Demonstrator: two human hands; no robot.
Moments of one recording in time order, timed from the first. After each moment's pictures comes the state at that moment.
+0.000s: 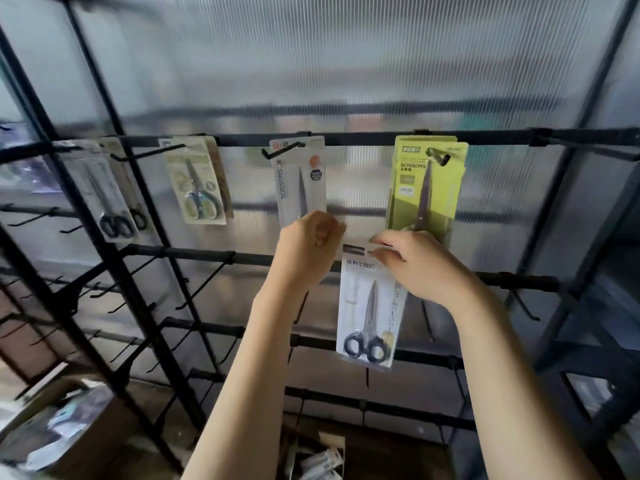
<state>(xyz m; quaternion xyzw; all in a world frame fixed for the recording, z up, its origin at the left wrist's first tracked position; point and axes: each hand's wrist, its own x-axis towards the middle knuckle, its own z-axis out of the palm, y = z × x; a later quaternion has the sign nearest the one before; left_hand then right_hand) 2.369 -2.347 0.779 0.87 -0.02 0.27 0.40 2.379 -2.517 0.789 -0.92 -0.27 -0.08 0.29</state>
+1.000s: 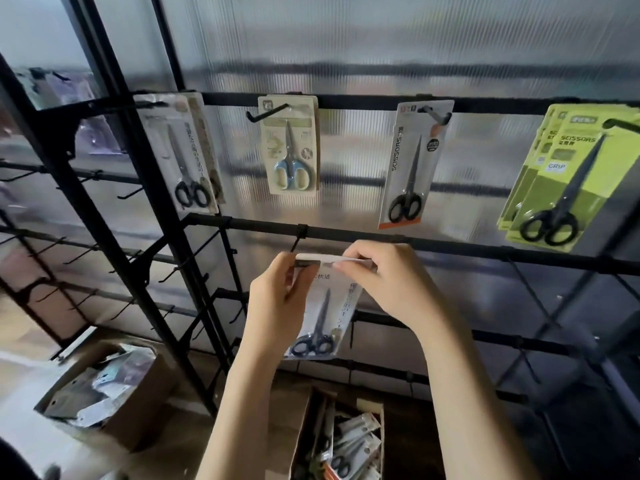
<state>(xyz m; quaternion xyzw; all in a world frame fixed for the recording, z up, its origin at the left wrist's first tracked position) 2.282 -2.156 0.710 0.82 0.03 0.27 0.50 2.336 -2.315 0.745 -0.86 -0.34 -0.12 0.36</state>
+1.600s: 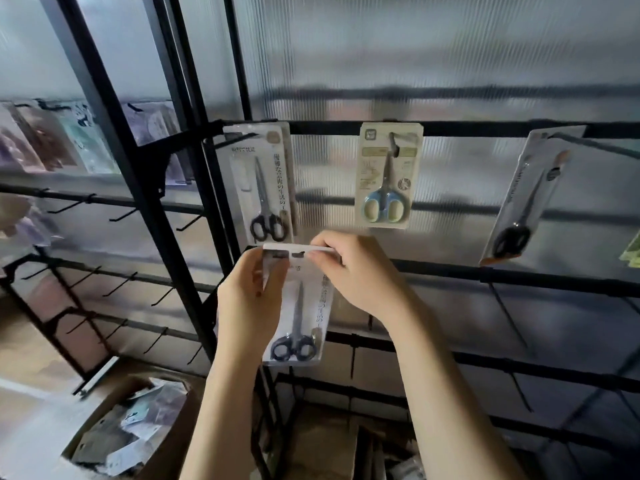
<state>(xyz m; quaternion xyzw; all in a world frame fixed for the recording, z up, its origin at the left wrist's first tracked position) 2.303 -1.971 0.734 0.80 0.09 0.36 0.48 2.365 -2.112 0.768 -0.84 -0.37 -0.12 0.38</state>
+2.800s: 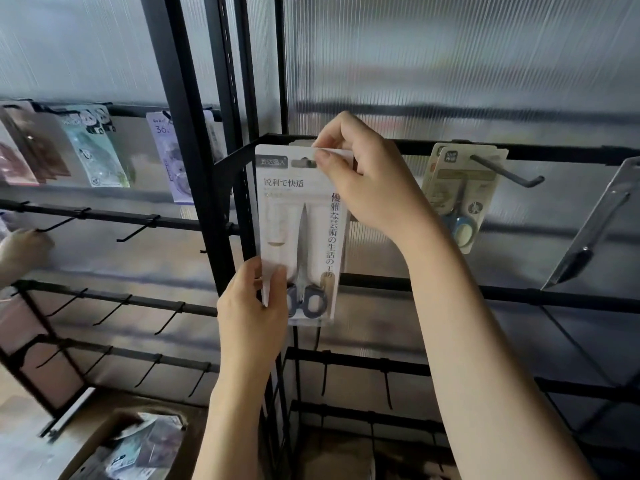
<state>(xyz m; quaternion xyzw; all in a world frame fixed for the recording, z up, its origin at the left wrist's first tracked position) 2.330 -1.856 0.736 0.79 0.09 0.38 0.46 2.397 -1.985 0.867 -0.78 -0.37 -0.24 0.44</state>
